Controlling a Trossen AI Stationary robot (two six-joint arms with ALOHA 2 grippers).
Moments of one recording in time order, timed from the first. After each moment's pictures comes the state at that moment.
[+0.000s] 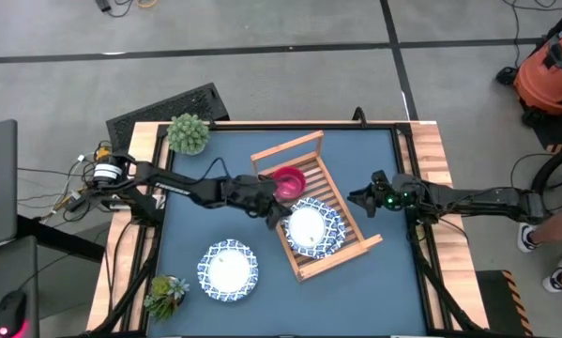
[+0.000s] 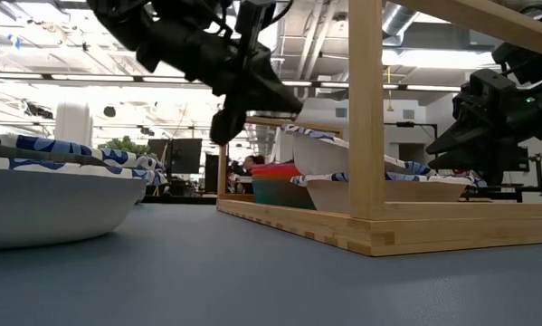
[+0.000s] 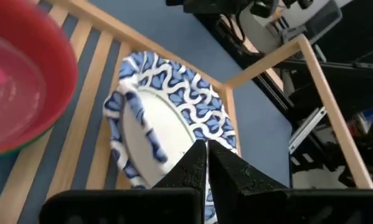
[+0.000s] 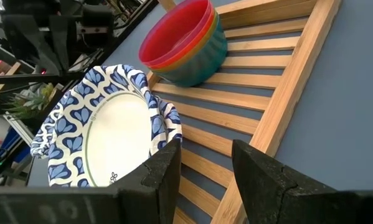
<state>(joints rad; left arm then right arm) 0.02 1.64 0.86 0.40 0.10 -0.81 -0.20 0.42 0.03 0.00 0.00 0.70</state>
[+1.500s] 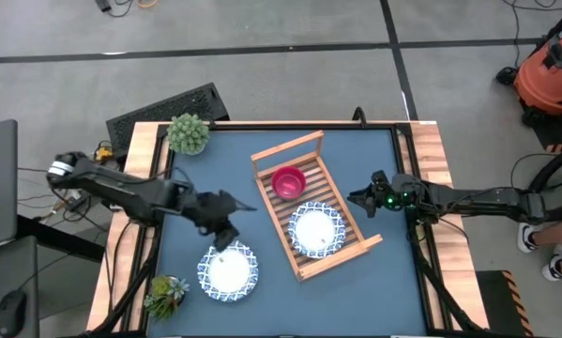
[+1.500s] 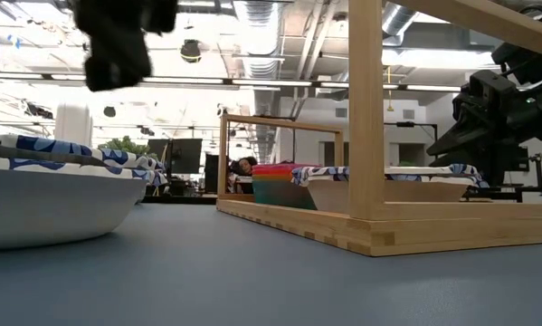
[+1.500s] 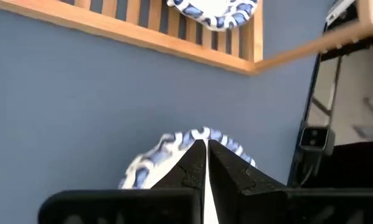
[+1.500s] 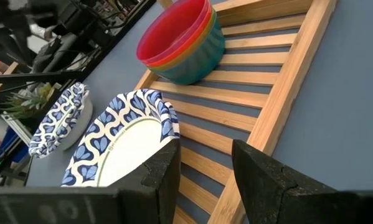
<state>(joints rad) -0.20 1.18 0.86 -0.46 0.07 -0.83 -0.20 0.42 0.03 -0.01 0.00 0.71</state>
